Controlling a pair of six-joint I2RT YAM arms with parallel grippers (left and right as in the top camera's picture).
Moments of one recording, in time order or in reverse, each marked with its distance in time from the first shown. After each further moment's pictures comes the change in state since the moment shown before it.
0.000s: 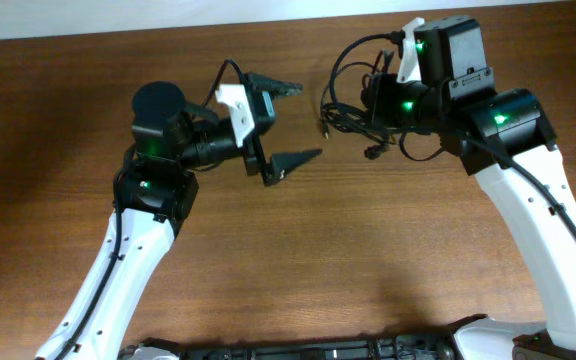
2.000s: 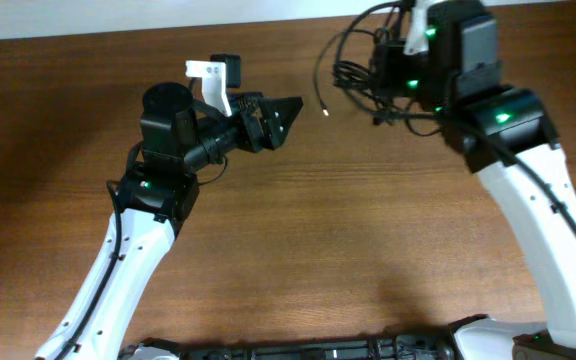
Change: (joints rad) left arm -0.007 0.000 0.001 -0.201 -0.457 -0.588; right arm -0.055 0.000 -0.010 0.218 0.079 -0.078
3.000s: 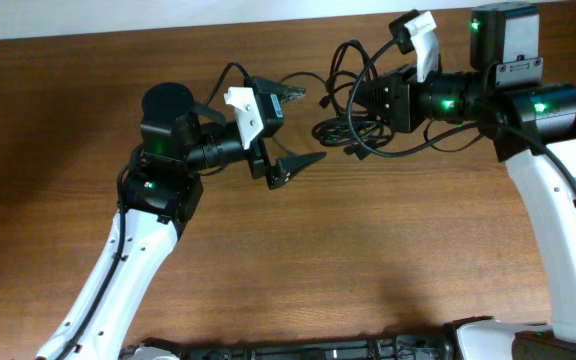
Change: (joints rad) left arm -0.018 0.000 0.000 0.141 0.432 0.677; right arm -0.134 -0.002 0.000 -0.157 -0.762 -0.375
